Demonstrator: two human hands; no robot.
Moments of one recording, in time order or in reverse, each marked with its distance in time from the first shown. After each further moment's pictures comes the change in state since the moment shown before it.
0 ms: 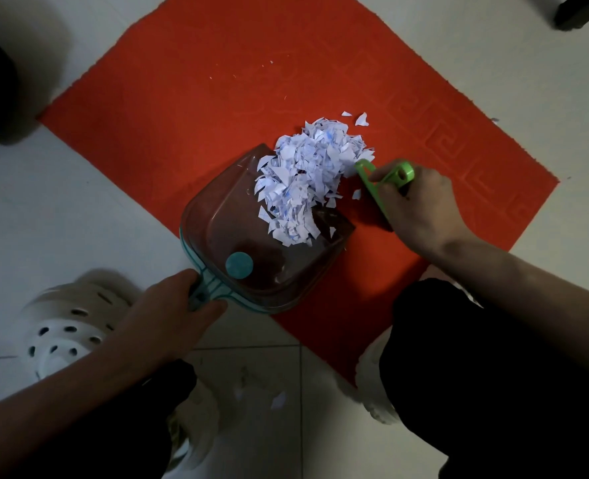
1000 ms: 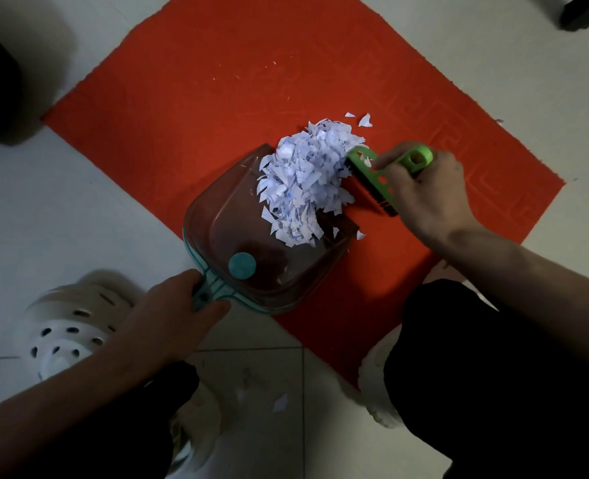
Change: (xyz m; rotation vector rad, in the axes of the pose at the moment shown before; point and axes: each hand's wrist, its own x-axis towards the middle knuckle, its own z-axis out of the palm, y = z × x) left_hand 0.002 -0.001 0.001 -0.015 -0.008 -0.016; right_hand 0.013 -0.005 -0.002 0.139 0.078 0.001
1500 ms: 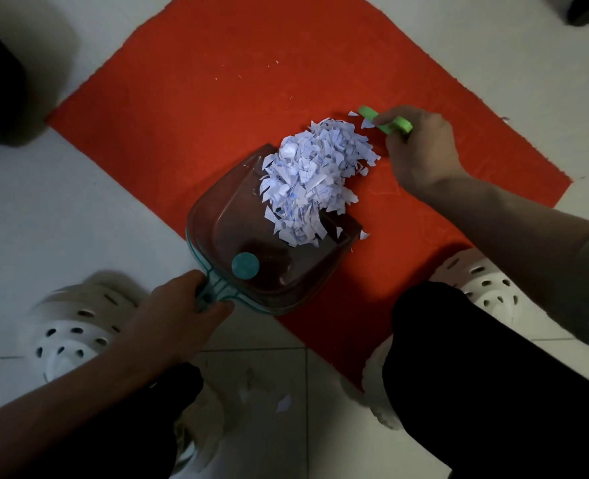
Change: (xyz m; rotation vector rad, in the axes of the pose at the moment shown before) left_hand 0.000 0.000 0.001 -0.019 0.023 0.005; right_hand 0.057 0.011 0.012 -0.202 -0.036 -0.054
